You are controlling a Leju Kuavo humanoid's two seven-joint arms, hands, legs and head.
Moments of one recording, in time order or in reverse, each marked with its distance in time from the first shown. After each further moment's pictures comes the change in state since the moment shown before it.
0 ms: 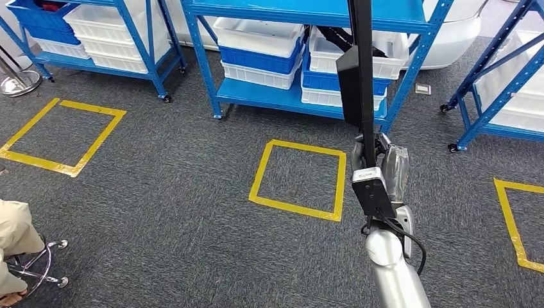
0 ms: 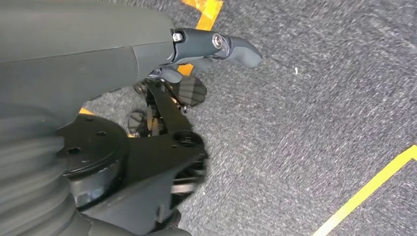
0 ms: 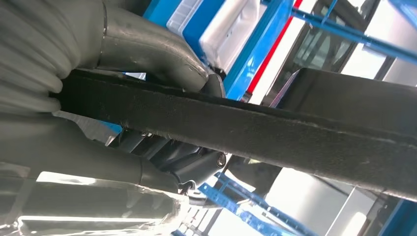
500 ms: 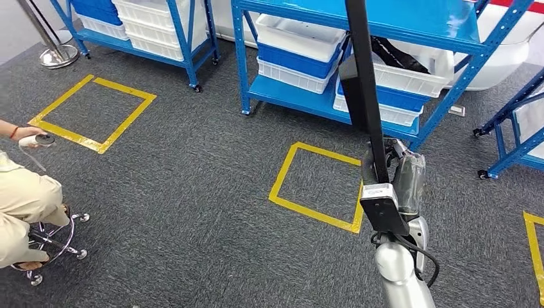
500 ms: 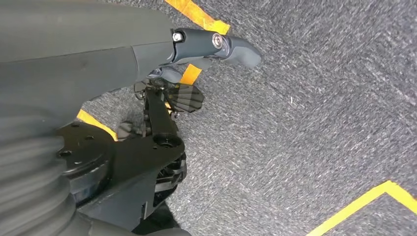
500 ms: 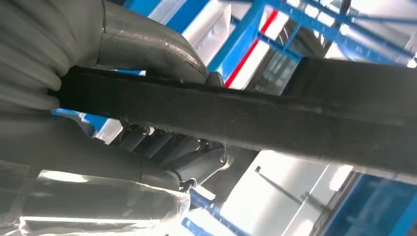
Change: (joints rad) left arm -0.010 -0.008 -0.015 0.000 0.011 0.005 0.007; right arm 0.071 -0.009 -0.023 -0.142 0.035 0.000 -0.008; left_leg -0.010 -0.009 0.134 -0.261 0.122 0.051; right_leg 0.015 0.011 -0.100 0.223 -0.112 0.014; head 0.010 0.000
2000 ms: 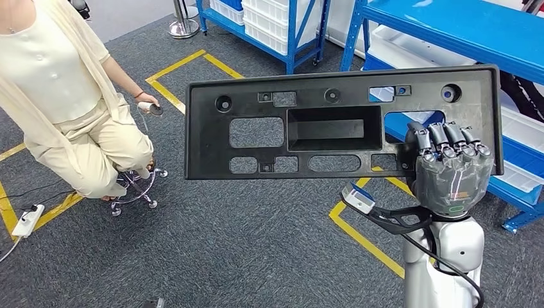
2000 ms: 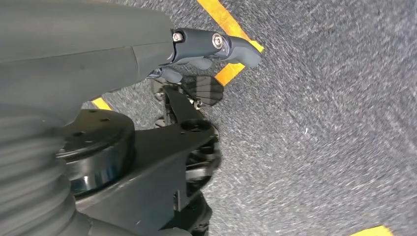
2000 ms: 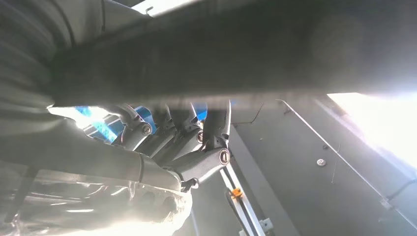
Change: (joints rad) left arm -0.015 -0.023 -0.144 0.002 -0.053 0.038 0.090; right arm -0.061 0.068 -0.253 -0.163 0.921 -0.317 -0.120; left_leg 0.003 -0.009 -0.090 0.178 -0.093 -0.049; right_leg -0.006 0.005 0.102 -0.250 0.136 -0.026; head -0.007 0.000
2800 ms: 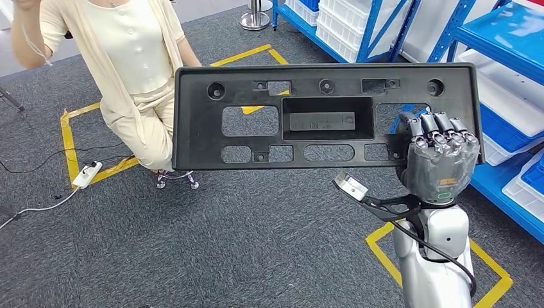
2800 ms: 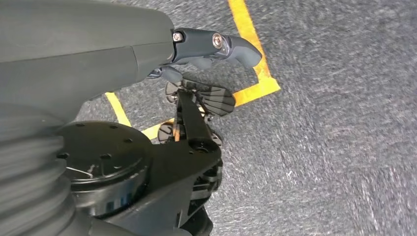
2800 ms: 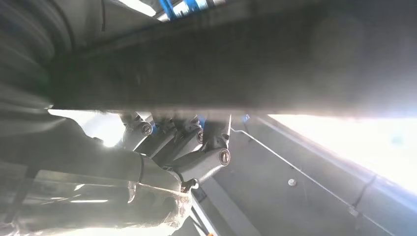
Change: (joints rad) left arm 0.036 0.004 0.019 0.005 0.058 0.014 -0.008; right arm -0.058 -0.131 0.164 0.104 0.000 0.000 0.252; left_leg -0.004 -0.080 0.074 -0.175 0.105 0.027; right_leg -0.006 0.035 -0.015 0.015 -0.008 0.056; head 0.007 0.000
